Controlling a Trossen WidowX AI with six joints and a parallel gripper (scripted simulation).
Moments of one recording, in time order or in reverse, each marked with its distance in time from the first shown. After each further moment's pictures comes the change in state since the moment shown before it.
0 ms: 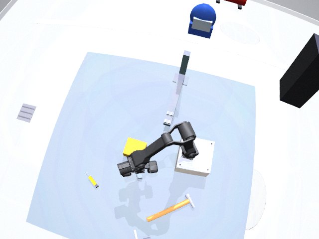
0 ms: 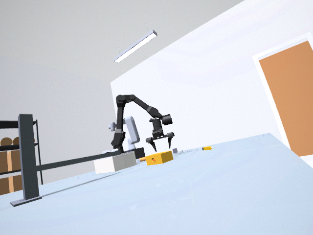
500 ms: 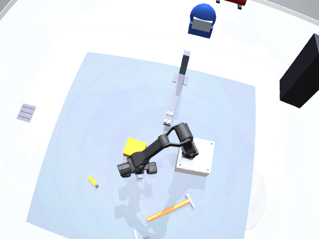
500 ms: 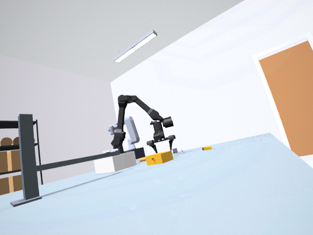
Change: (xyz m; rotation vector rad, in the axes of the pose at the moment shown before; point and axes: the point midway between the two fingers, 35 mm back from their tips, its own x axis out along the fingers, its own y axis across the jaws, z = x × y) arm 0.020 0.003 0.000 0.000 0.002 0.011
